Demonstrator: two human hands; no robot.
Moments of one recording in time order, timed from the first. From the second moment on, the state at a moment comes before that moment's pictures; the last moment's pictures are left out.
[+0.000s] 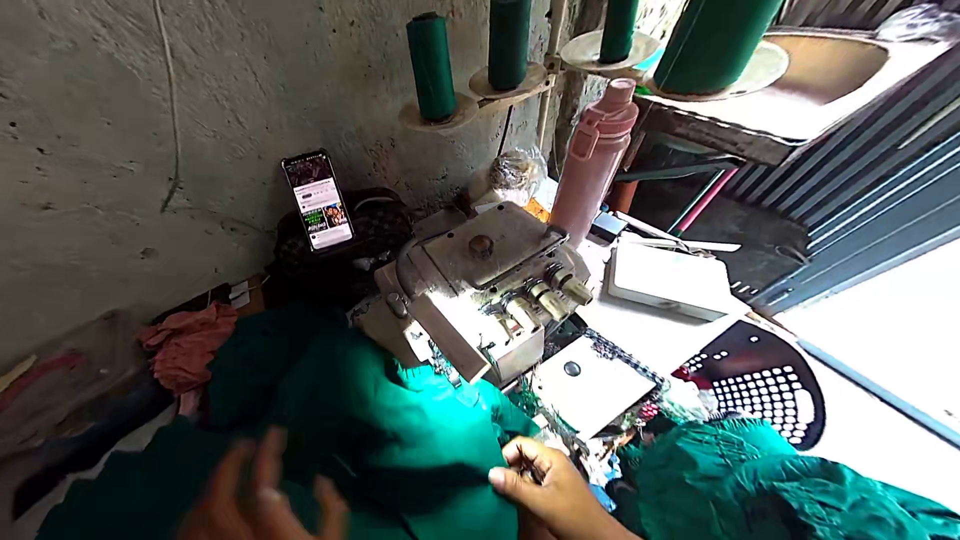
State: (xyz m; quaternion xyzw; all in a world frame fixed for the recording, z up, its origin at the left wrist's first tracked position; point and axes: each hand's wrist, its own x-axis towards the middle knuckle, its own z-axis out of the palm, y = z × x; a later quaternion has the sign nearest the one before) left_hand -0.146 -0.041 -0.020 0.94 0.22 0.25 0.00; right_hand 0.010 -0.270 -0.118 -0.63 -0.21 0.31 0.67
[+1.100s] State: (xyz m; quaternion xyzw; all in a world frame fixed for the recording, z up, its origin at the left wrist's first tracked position) left_hand -0.054 -0.080 -0.028 0.90 0.23 0.30 0.23; right_hand -0.005 -0.228 -0.126 -0.55 -0.16 0.24 0.78
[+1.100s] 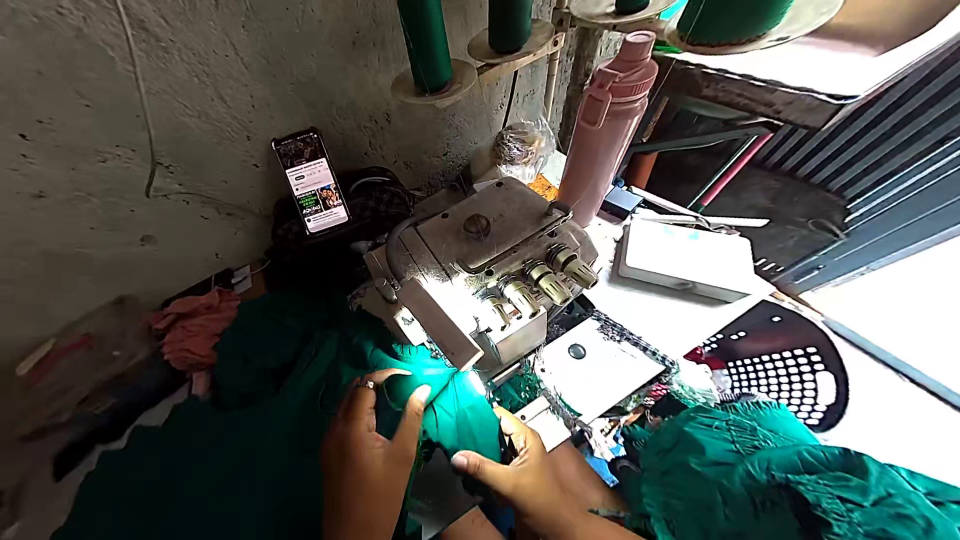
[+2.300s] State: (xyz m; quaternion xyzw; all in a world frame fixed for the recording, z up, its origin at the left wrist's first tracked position) left_hand -0.059 -0.071 -0.048 0.92 0.03 0.22 0.33; right_hand 0.018 -0.246 -0.110 -0.57 -0.15 0.33 0.74
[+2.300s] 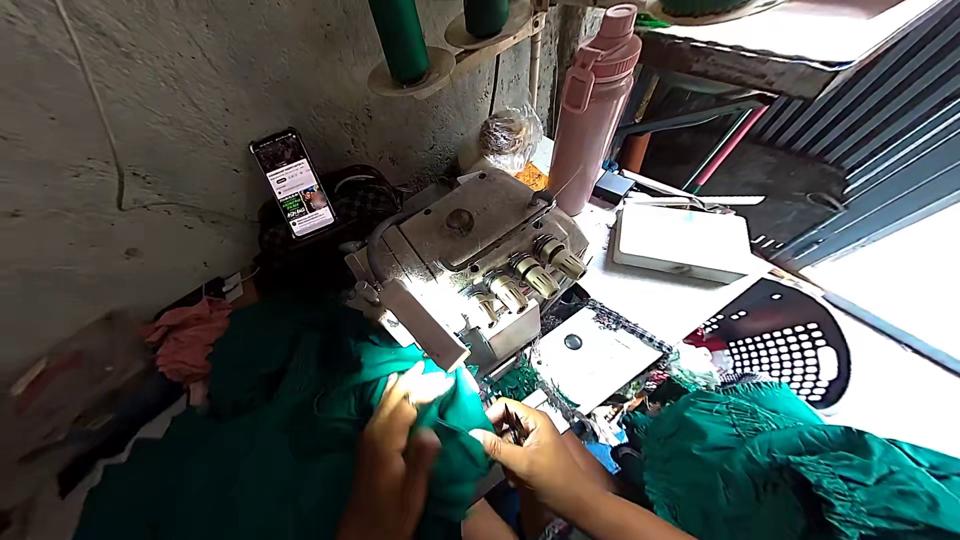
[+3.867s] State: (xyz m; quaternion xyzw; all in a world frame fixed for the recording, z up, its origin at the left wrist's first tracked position) left_hand -0.135 -0.201 -0.117 0.83 0.07 0.10 0.54; right_hand 0.003 -0.289 -0.135 -0.64 -0.29 0.17 0.69
